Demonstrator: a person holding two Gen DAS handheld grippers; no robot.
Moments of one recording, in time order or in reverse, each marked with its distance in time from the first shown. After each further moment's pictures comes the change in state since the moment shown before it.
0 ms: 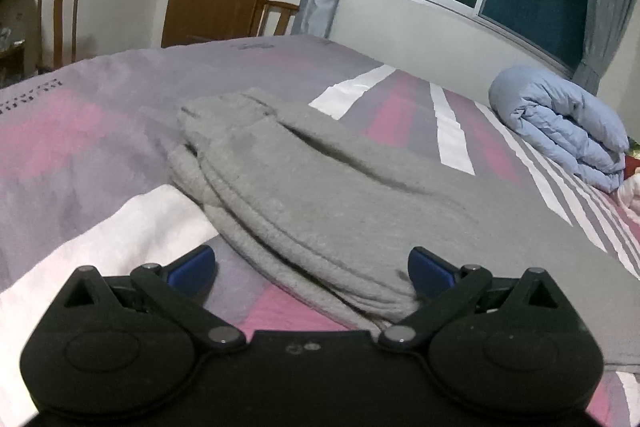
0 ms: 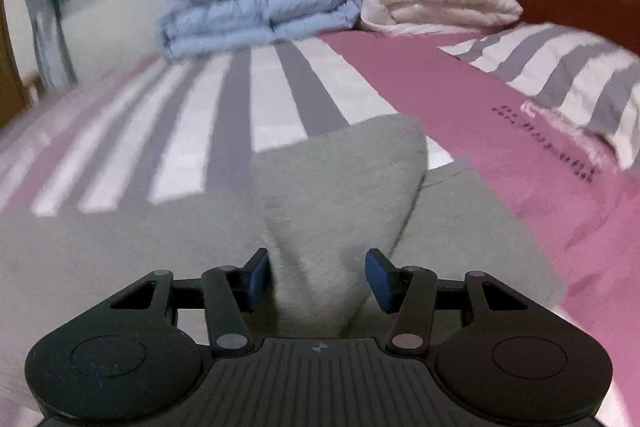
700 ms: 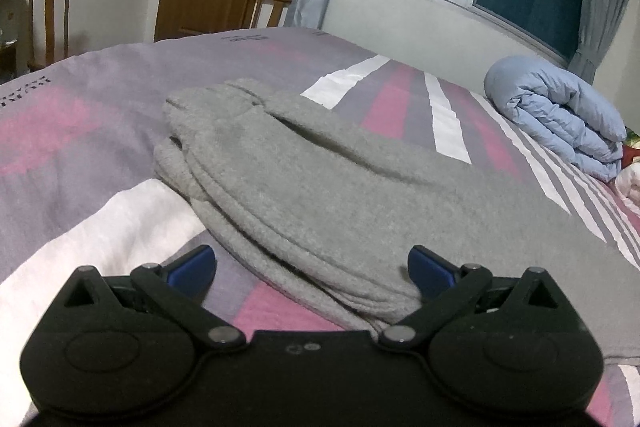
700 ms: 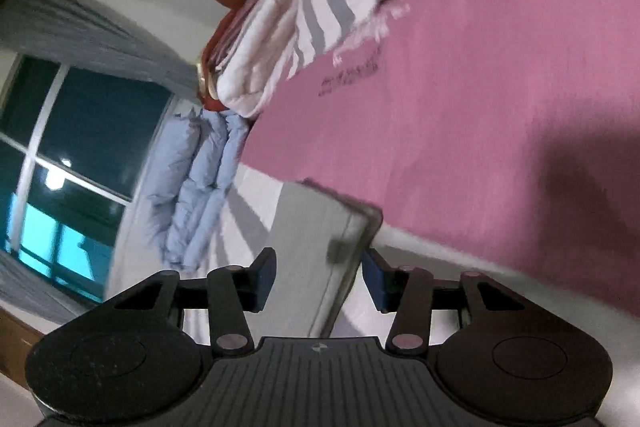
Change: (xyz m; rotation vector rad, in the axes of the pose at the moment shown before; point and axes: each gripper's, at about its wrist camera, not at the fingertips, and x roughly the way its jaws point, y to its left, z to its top) left arm 0.005 -0.002 0.000 0.020 0.023 -0.011; right arm -0.065 -0.190 -0.085 1.056 -0.168 0.312
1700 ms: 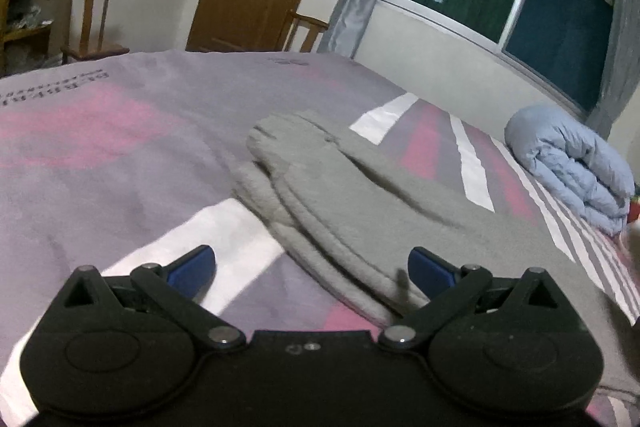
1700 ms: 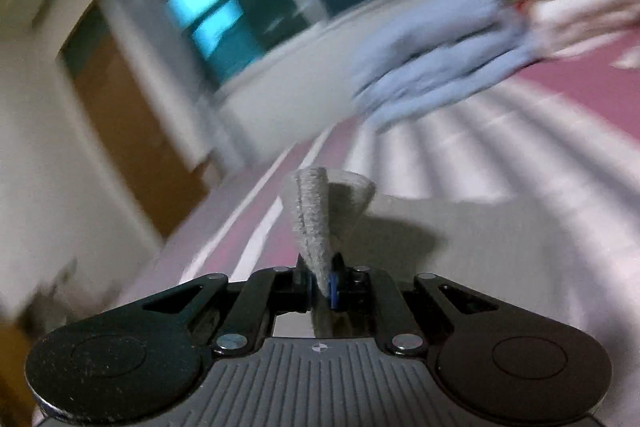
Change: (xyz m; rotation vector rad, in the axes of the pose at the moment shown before) left arm -0.024 0.047 0.004 -0.145 -0.079 0.022; right arm 0.116 0.248 -0.281 -0.893 0.382 0.309
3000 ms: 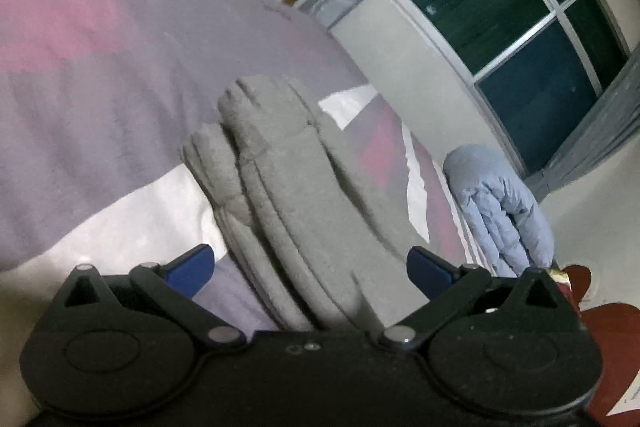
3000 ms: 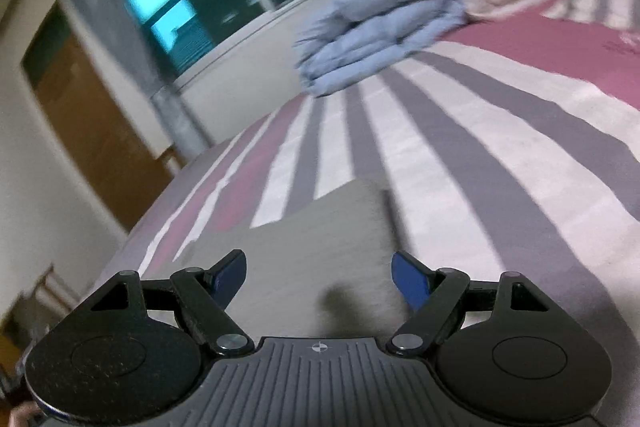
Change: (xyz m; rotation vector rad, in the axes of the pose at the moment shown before) left arm 0.058 0.035 0.015 -0.310 0.147 -0.291; right arm -0.112 -0.072 -0.035 0.221 -0.077 -0.163
